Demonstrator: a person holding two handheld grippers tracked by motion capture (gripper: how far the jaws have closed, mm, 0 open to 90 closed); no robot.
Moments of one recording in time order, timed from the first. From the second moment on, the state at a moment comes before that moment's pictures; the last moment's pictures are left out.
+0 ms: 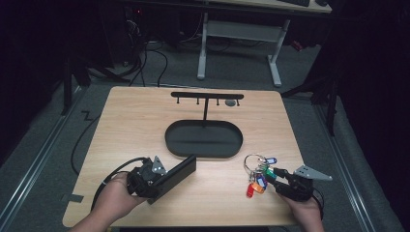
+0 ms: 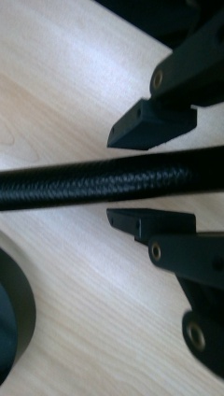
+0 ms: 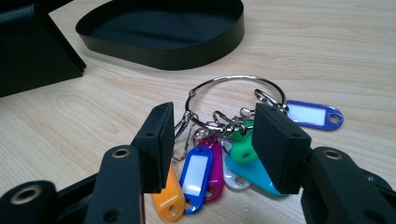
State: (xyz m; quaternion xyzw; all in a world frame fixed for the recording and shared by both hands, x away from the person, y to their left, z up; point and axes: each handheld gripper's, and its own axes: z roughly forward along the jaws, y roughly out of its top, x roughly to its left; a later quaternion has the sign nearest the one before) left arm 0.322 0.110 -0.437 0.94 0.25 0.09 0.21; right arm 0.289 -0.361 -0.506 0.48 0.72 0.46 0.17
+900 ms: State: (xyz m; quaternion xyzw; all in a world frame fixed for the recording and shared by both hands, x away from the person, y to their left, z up) left arm 0.318 0.105 -0.437 0.95 0.24 0.11 0.19; right arm 0.289 -0.363 -0.504 0.48 0.72 0.47 0.18
